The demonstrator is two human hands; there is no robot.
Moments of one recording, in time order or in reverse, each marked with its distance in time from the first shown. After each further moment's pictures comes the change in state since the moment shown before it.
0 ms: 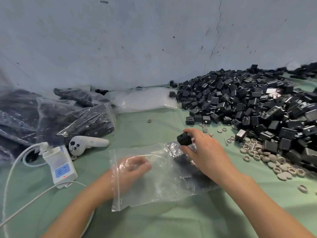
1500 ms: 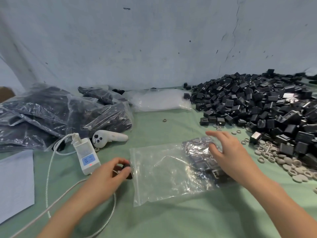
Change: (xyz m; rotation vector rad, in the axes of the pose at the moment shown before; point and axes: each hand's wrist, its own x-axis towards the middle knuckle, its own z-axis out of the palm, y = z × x) left_hand -0.068 -0.033 -0.049 0.113 0.276 -0.126; right_hand -0.020 -0.003 -0.020 0.132 -0.051 0.092
